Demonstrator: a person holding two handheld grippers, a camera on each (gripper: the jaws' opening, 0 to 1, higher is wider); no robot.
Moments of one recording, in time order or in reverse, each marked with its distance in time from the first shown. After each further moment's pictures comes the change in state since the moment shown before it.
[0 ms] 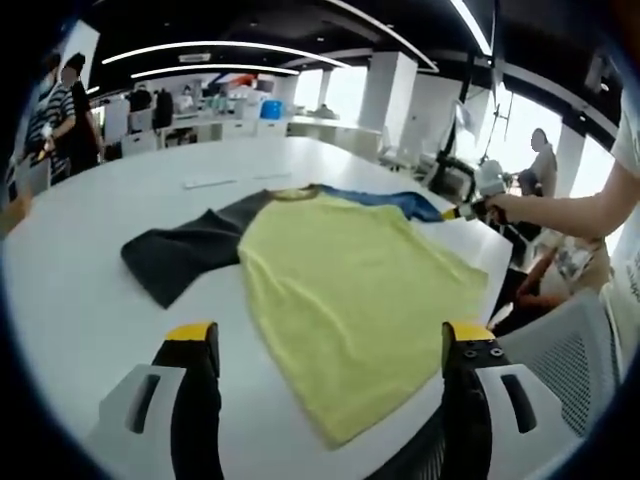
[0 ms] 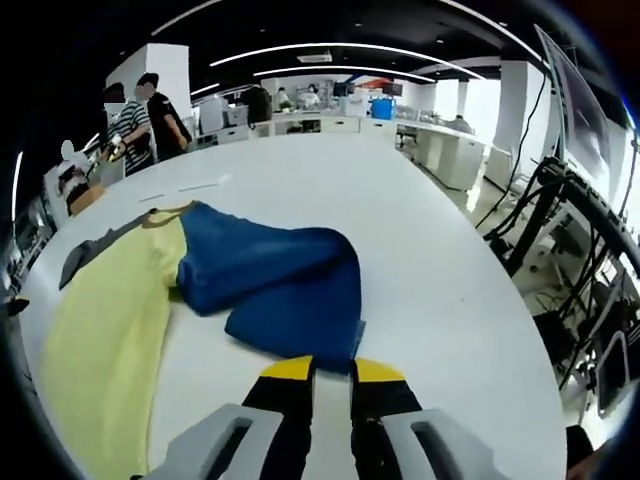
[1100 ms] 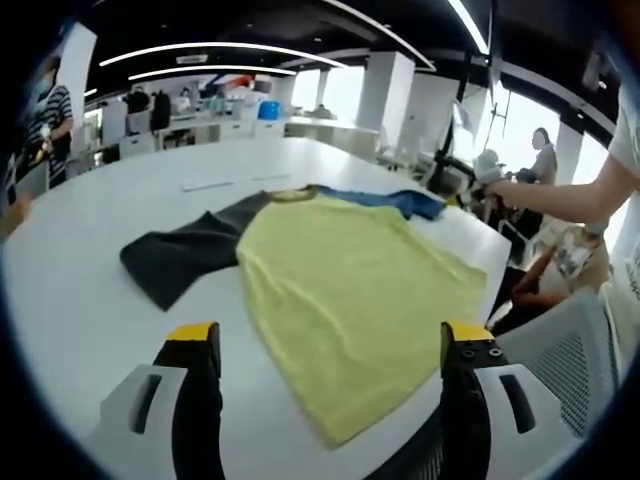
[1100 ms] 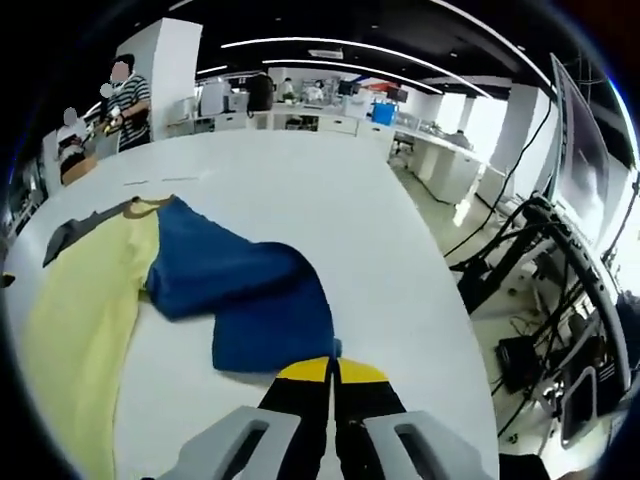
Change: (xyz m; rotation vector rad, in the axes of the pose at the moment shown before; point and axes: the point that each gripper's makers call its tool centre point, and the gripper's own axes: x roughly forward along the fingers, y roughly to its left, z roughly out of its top) left arm -0.002 -0.002 0.000 0.013 0.007 -0.006; right arm -0.009 -0.046 0.032 -0.150 0.024 -0.087
